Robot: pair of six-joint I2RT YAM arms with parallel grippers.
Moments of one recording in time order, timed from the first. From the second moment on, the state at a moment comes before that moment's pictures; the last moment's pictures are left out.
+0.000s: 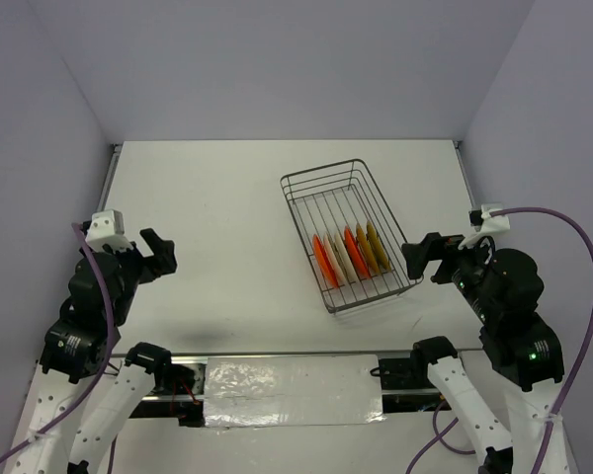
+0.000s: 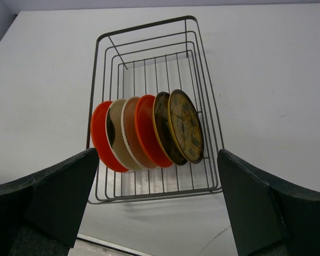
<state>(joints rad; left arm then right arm) -0.26 0.45 0.87 -0.72 -0.31 -0.35 0.20 0.49 1.09 -0.85 -0.04 0.18</state>
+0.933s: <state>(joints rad) -0.28 0.46 0.86 -0.72 -0.30 -0.35 0.64 1.17 1.19 -0.68 0.02 0.27</state>
